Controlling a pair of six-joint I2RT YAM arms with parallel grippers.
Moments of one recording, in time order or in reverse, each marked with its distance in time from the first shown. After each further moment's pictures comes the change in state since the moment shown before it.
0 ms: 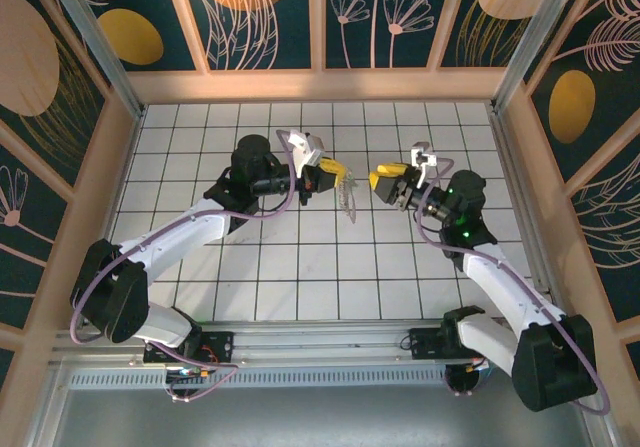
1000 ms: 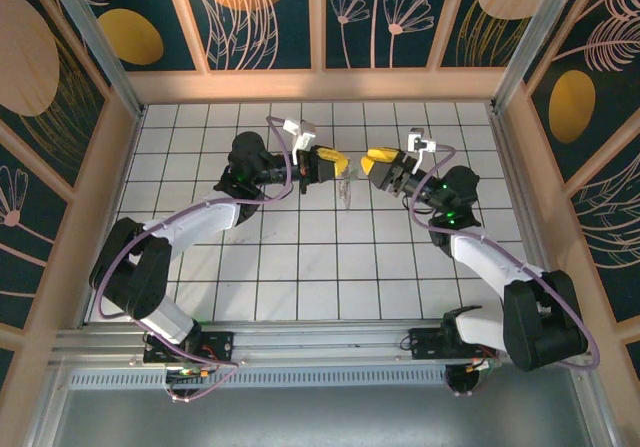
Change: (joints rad) left arm 0.060 0.144 0.000 0.403 0.185 -0.359; right arm 0.033 0.230 0.027 0.454 -0.056 0.249
